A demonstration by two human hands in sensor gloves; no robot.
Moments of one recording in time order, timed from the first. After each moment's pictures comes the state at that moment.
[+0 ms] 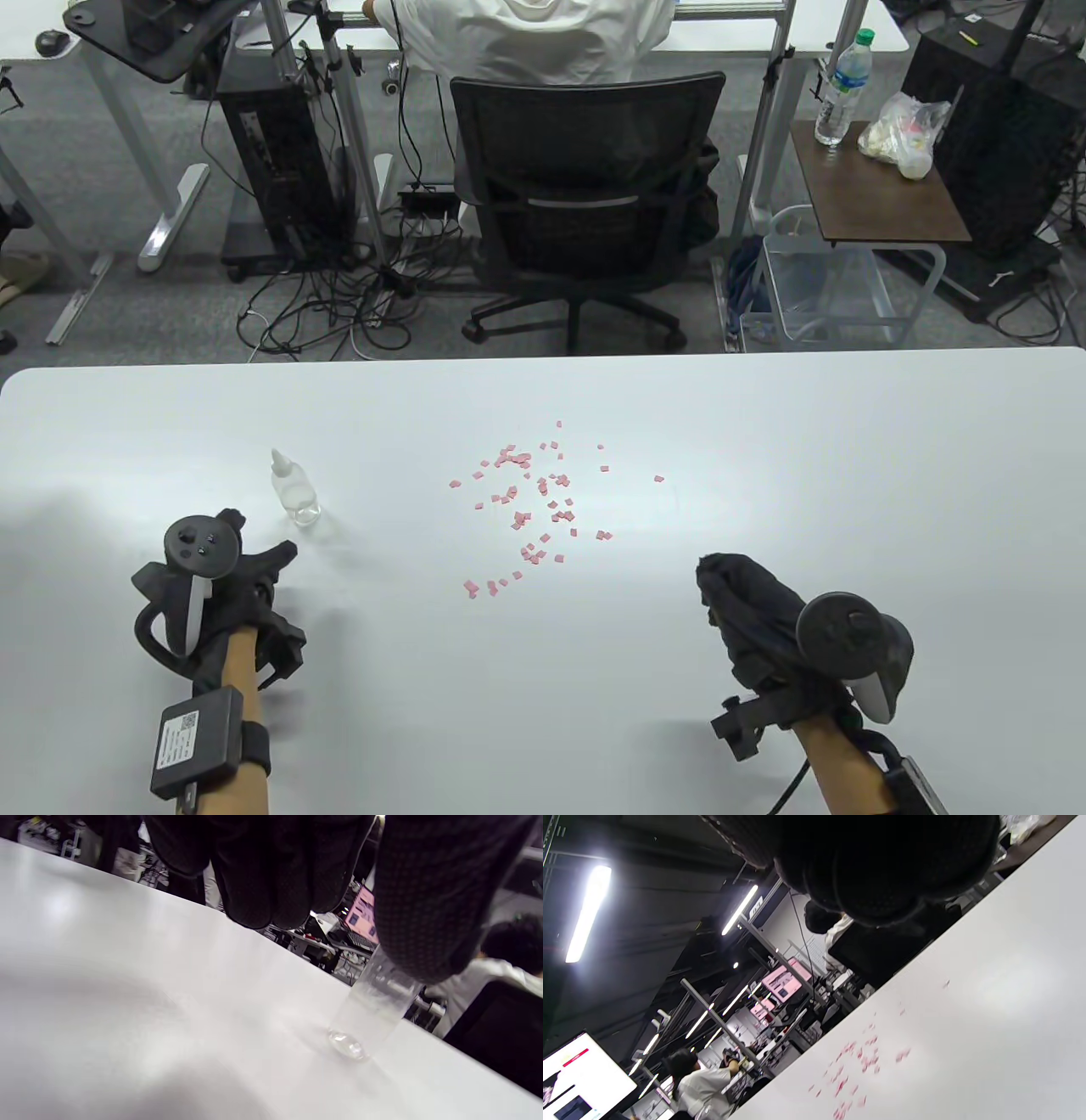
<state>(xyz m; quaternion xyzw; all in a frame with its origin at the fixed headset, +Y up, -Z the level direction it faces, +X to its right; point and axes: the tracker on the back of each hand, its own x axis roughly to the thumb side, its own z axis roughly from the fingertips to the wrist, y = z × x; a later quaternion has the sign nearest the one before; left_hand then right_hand) -0.368 -0.718 -0.343 0.06 0.30 0.24 0.92 0.213 -0.681 -0.278 0.07 -0.12 0.89 0.43</state>
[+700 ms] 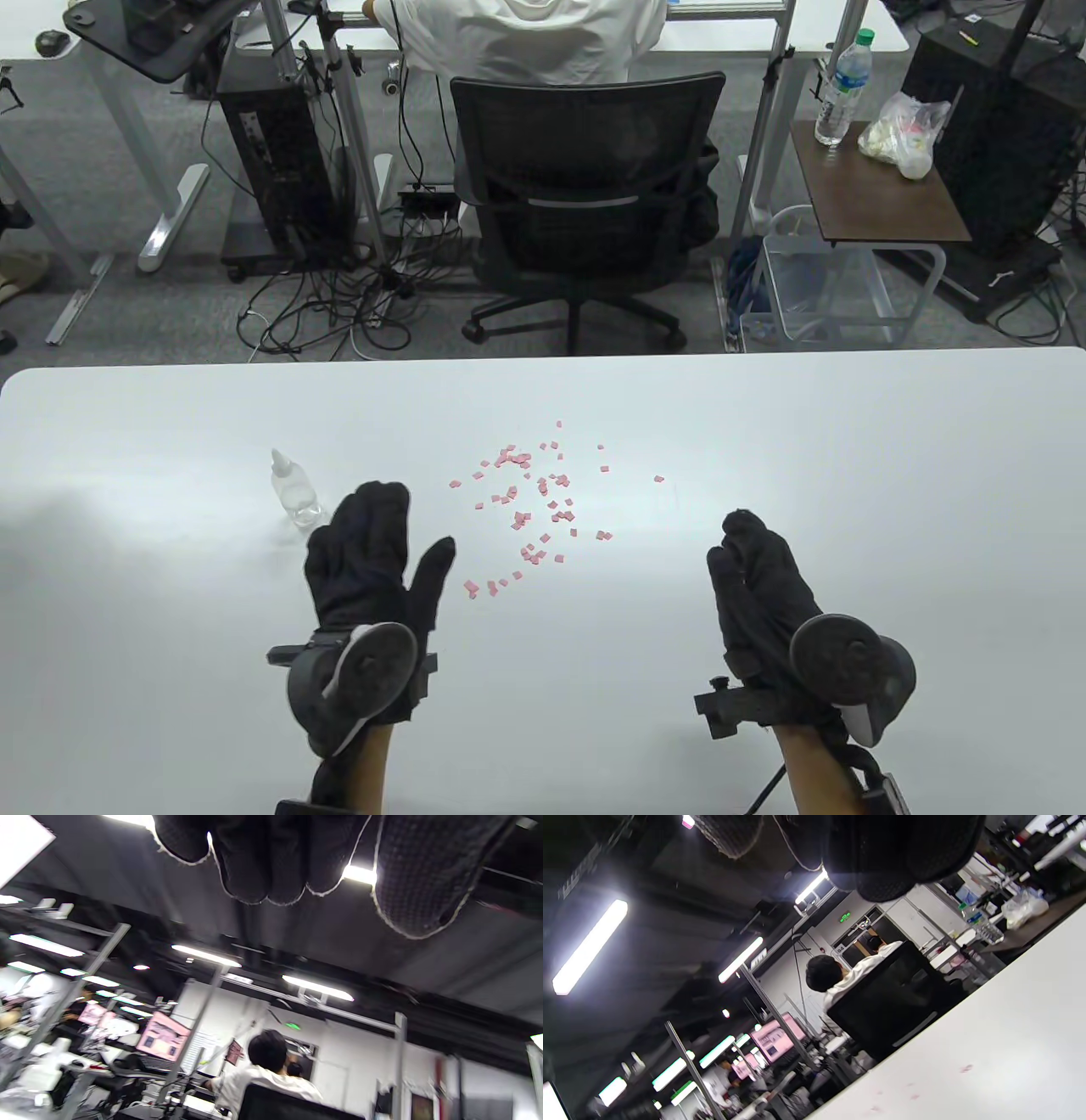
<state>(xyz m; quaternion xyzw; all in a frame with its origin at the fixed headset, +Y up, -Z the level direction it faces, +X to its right) -0.167 -0.638 -0.260 0.34 -0.04 0.11 0.93 0.189 -0.669 -0.260 0.04 -0.24 0.91 0.34</state>
